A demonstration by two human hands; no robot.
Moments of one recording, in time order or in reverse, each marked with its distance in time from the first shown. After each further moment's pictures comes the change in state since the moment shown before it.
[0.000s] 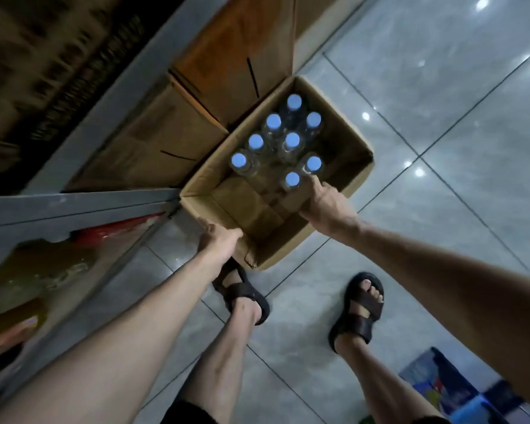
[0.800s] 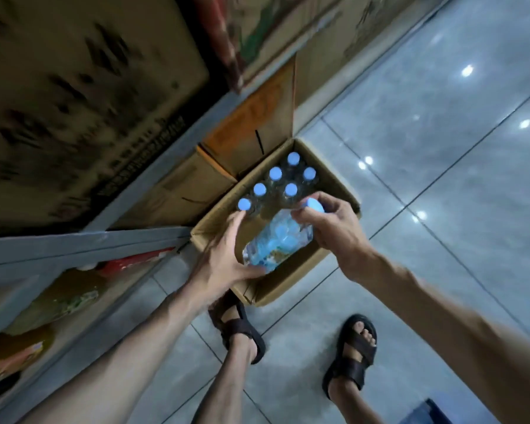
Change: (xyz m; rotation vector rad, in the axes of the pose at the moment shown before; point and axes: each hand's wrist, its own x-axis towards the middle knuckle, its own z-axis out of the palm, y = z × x) left_hand -0.080 0.046 -0.045 0.171 -0.049 0.735; right_hand -0.064 -0.048 -0.113 1.166 -0.021 -0.013
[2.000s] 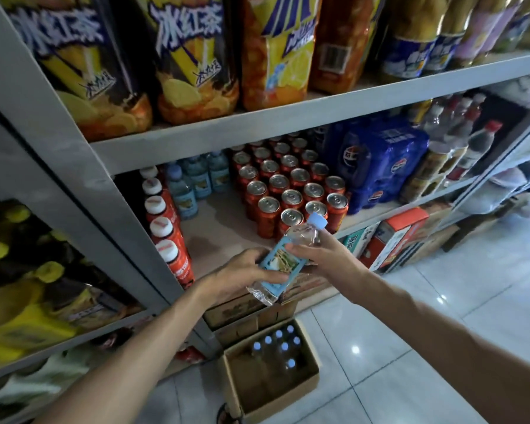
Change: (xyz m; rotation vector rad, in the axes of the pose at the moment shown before) left_hand -0.384 0.407 -0.359 -0.511 -0.022 0.302; right_hand -0.373 -0.517 0.114 -0.296 -0.367 -0.341
